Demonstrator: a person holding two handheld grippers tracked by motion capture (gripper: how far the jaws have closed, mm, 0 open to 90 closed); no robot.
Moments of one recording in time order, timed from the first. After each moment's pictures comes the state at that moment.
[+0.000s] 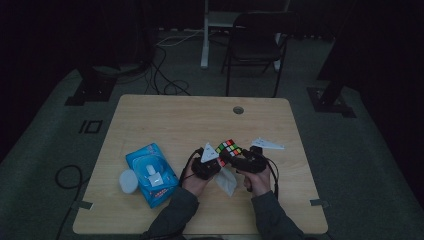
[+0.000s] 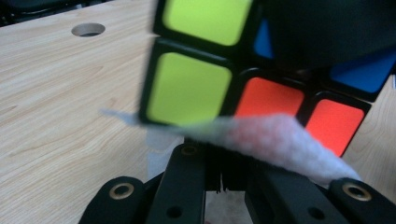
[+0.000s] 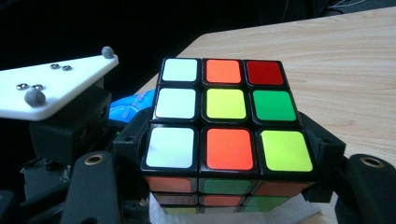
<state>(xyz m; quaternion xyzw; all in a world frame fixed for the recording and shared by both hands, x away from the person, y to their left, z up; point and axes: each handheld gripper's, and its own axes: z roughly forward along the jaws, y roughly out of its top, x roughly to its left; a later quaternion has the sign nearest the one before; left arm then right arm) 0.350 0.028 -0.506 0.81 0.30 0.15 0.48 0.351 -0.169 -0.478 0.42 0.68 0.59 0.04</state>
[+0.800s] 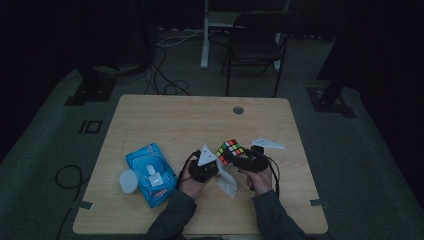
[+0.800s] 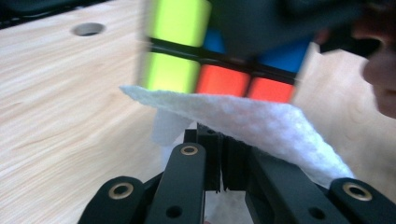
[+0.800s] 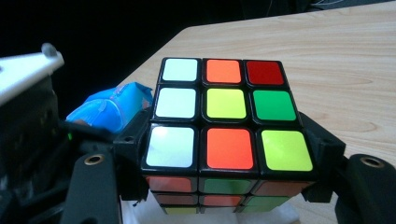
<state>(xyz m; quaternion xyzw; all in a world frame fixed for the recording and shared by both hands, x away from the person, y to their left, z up) 0.342 0.042 -0.504 0.80 0.31 0.17 0.49 0.357 -0.174 -0.484 0.44 0.70 0.57 0.06</state>
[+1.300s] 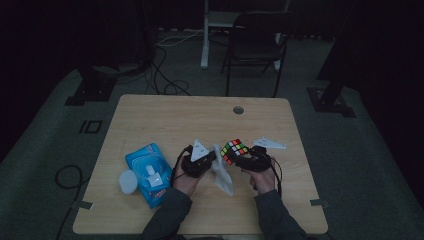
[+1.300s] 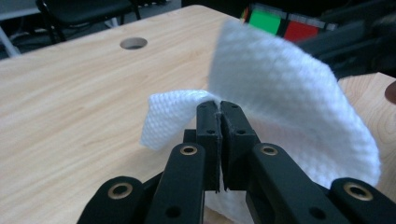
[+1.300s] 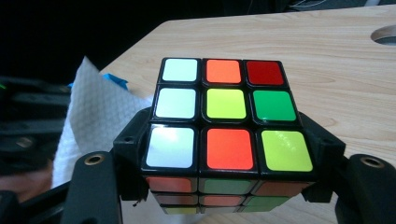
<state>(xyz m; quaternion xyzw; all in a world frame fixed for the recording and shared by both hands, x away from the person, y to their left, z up) 0.343 0.056 -0.483 0.79 0.33 0.20 0.48 0.359 -0.181 -0.485 0.44 0.71 0.54 0.10</state>
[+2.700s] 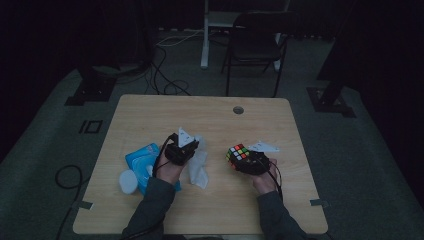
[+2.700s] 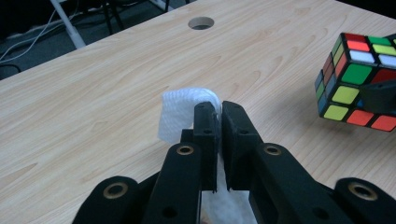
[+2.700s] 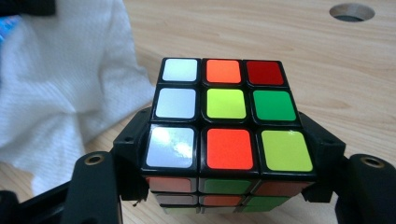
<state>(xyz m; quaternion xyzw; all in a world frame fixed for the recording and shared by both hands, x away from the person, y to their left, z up) 0.368 0.100 -0.462 0.80 0.37 0.25 0.41 0.361 -0.181 -0.508 0.44 0.75 0.45 0.17</state>
